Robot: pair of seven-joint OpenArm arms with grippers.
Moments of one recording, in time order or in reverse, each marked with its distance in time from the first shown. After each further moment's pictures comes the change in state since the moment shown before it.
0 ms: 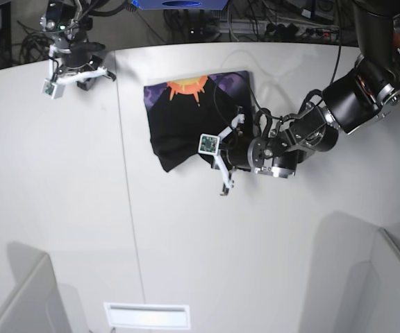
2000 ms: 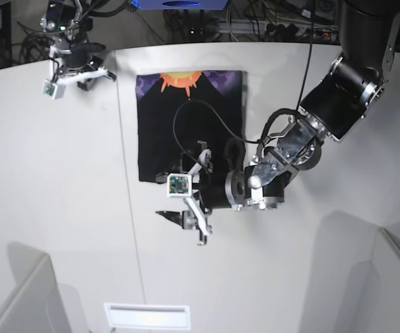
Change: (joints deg) left arm 2.3 8.1 -22.3 13.3 0.4 -1.5 8.2; right arm 0.2 0.4 -0.3 -0.1 0.2 0.0 0.0
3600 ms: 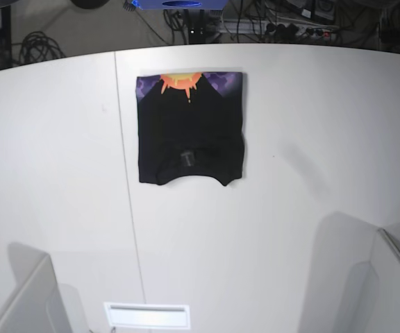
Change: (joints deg) left arm 100.9 -5.3 -56.0 14.8 -15.1 1.1 0.1; right arm -33.7 17.2 -24.7 5.3 -27.5 11.4 -9.9
